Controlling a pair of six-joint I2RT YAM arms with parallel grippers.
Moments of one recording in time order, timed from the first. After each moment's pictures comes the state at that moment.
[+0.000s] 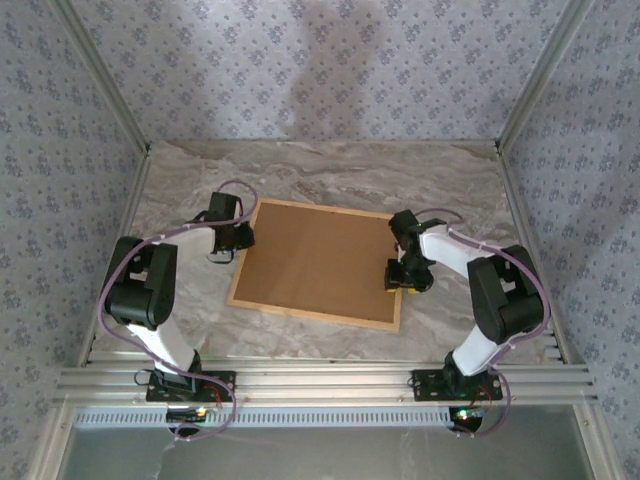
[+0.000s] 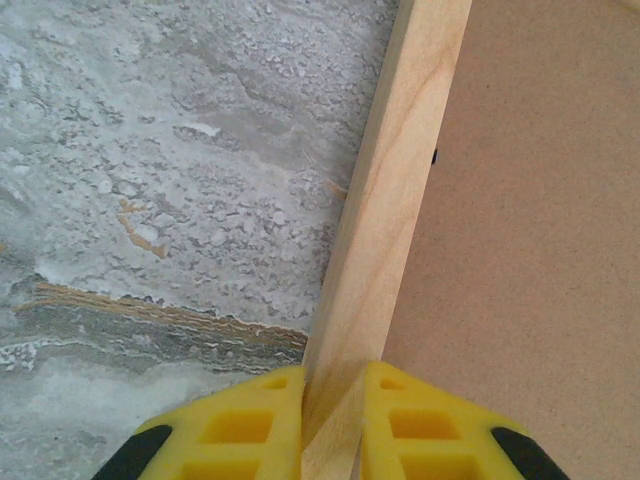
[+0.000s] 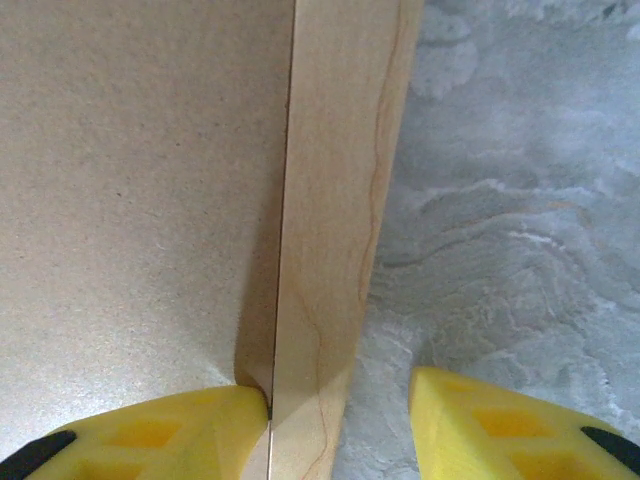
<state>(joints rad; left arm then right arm) -0.24 1.72 0.92 -0.21 0.07 -0.42 0.37 1.64 0.93 -0.85 -0.10 0.40</state>
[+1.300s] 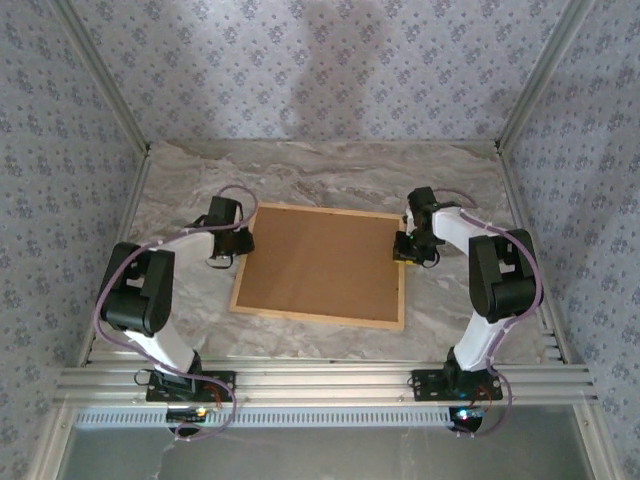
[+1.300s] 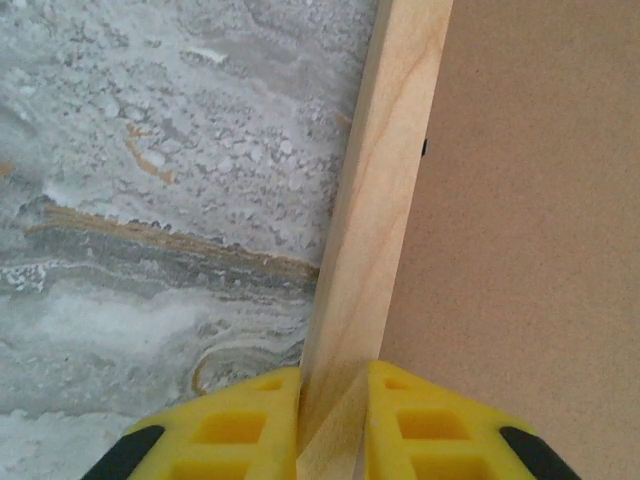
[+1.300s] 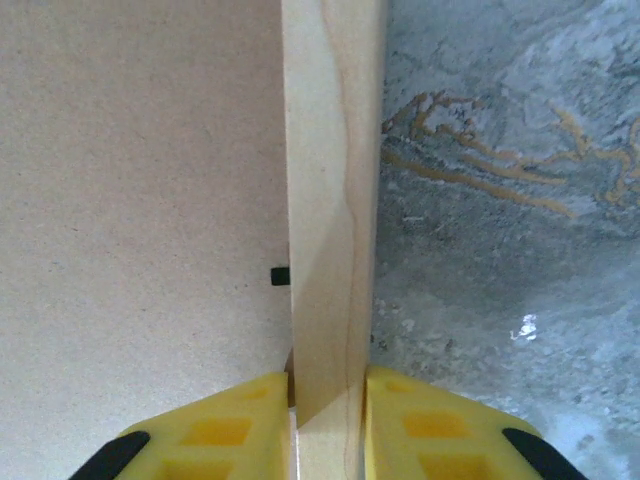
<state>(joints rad) -0.25 1.67 0.87 -0.25 0.06 -0.42 0.19 1.76 1.08 -0.72 -0.19 0.29</state>
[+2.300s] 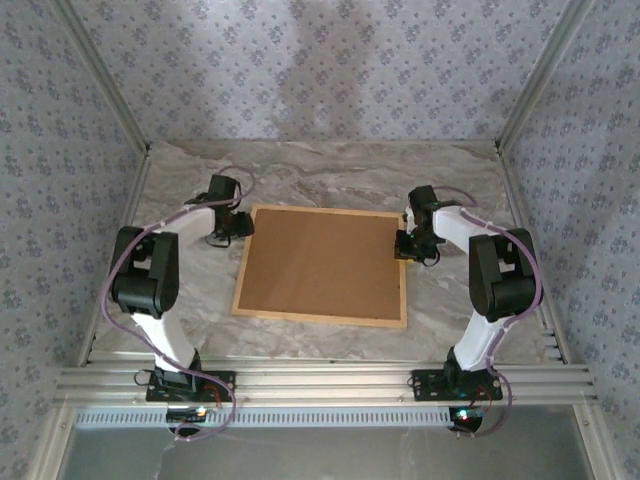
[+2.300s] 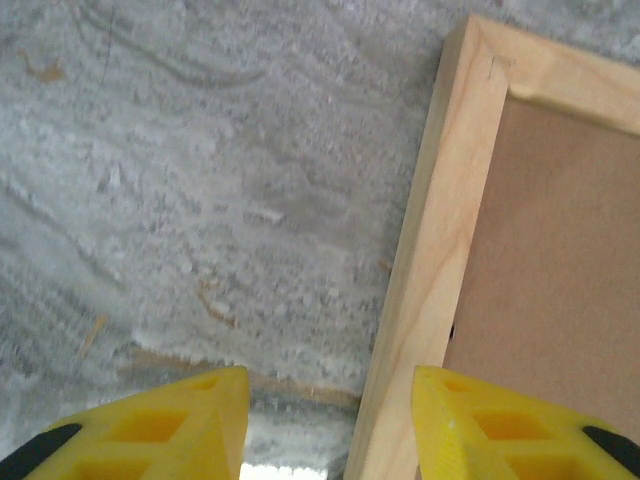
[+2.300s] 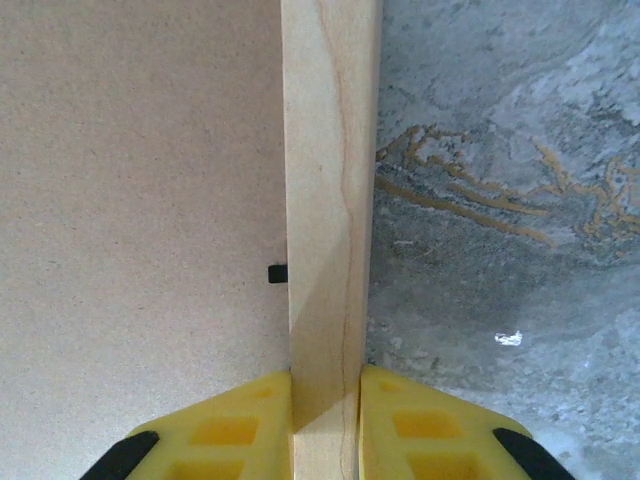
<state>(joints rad) -0.21 1.82 1.15 -0.44 0.01 -0.37 0.18 1.77 1.09 -0.71 -0.18 0.25</state>
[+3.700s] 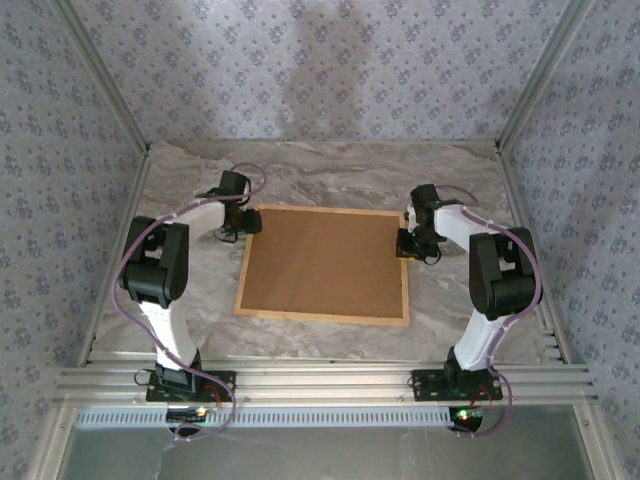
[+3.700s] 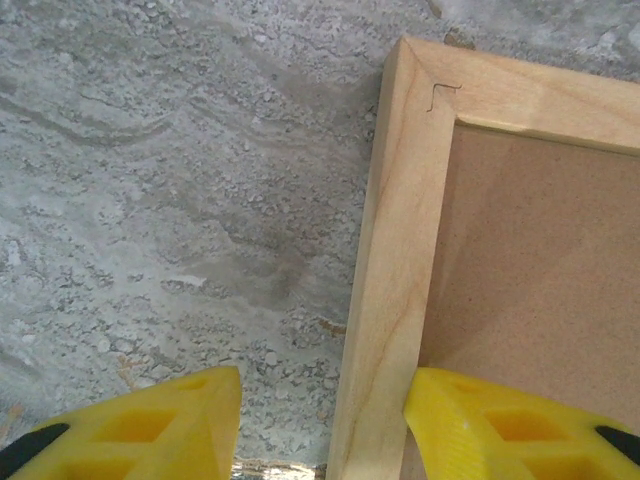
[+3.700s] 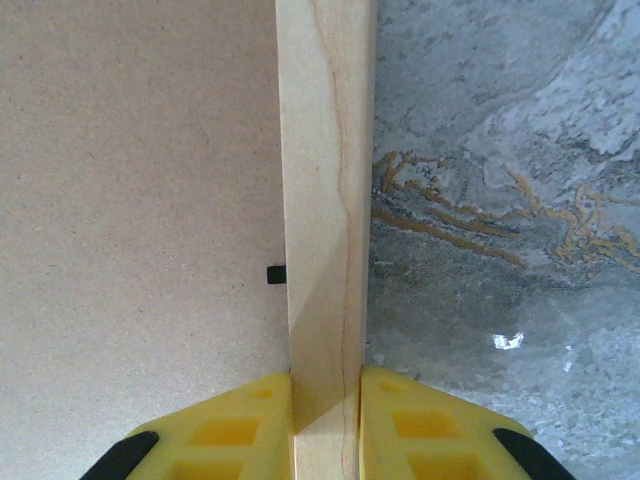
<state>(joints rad) -0.25 1.91 1.23 -0.45 0.00 -0.32 0.17 1.78 1.10 -0.71 -0.18 0.24</state>
